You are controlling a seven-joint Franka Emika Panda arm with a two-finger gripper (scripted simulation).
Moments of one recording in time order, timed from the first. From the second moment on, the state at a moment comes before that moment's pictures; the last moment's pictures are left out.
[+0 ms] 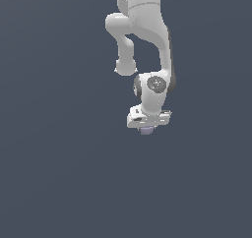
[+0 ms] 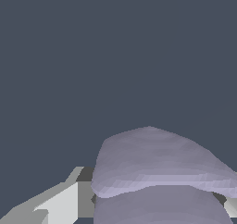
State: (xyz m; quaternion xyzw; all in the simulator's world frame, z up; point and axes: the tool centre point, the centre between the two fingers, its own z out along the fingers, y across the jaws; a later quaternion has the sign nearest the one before) arm -0.045 0.105 0.040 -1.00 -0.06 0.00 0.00
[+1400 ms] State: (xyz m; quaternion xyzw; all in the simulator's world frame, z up) arm 0.030 0.178 0.110 -1.00 -0.06 0.00 0.00
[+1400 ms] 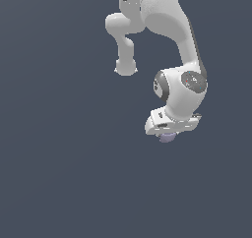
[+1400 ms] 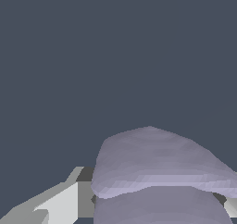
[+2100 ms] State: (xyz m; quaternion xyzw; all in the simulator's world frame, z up) arm 0.081 0.225 0.155 -1.00 -0.06 0.00 0.00
